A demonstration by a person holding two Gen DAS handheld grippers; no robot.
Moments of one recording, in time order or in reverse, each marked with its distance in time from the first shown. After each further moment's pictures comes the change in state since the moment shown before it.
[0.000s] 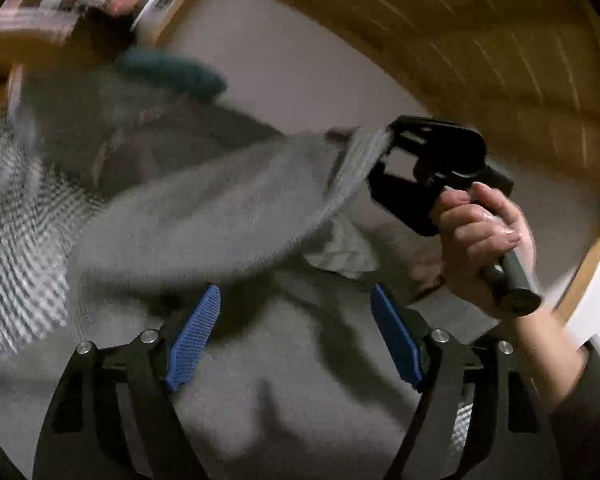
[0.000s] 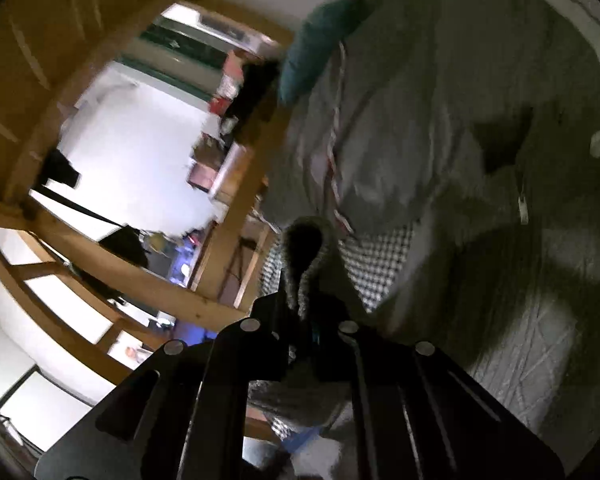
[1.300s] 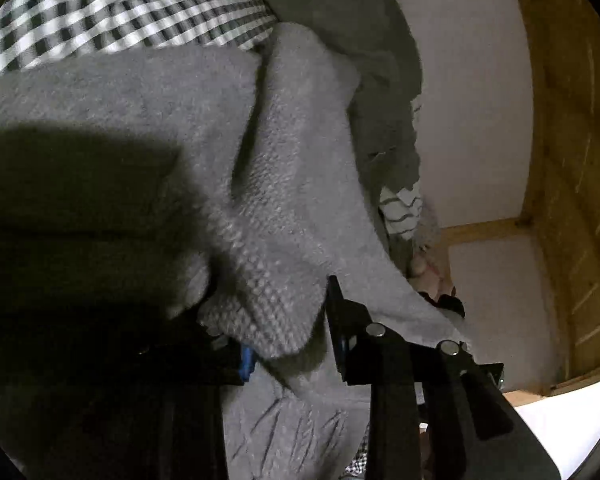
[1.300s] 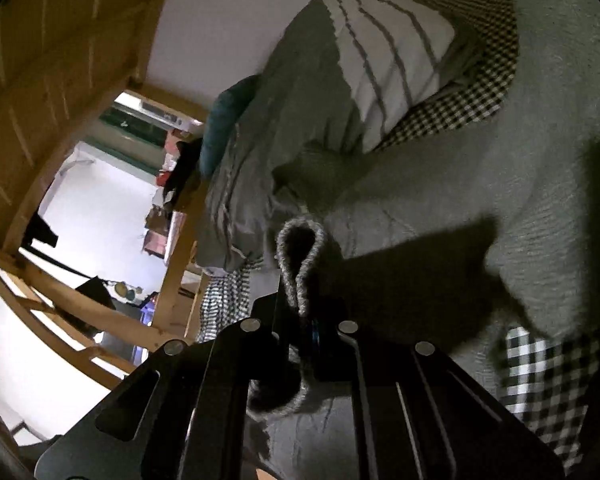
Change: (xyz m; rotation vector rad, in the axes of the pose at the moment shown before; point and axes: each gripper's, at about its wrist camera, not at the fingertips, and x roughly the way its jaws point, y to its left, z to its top) left arm 0.098 0.129 -0.013 -0.637 0.402 0.027; right arm -0.216 -0.157 -0.091 0.147 -0.231 -0.156
